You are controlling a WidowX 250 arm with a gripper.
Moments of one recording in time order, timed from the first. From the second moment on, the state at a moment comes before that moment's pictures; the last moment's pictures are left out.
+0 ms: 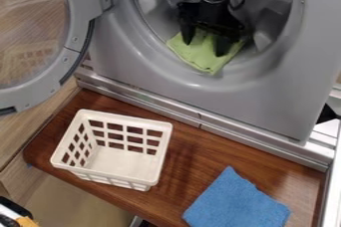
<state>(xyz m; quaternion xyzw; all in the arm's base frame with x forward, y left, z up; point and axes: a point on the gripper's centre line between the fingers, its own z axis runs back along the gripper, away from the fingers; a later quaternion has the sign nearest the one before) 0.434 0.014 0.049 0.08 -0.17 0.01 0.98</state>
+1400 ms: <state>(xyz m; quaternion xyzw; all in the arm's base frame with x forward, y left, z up) 0.400 0.011 0.071 0.11 -0.11 0.04 0.99</state>
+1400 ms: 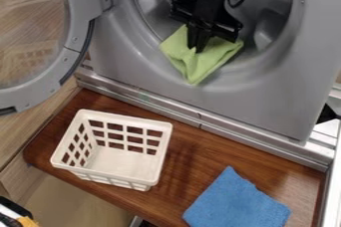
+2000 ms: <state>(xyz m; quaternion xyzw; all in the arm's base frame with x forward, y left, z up) 0.330 -0.017 0.097 0.07 -0.03 0.07 0.99</state>
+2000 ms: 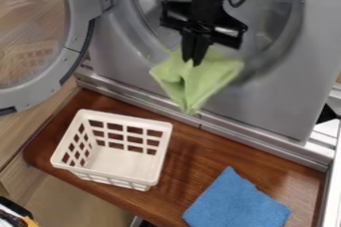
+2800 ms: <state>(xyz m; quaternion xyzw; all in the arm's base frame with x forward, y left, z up) 0.273 -0.098 0.069 -0.01 -0.02 0.04 1.00</state>
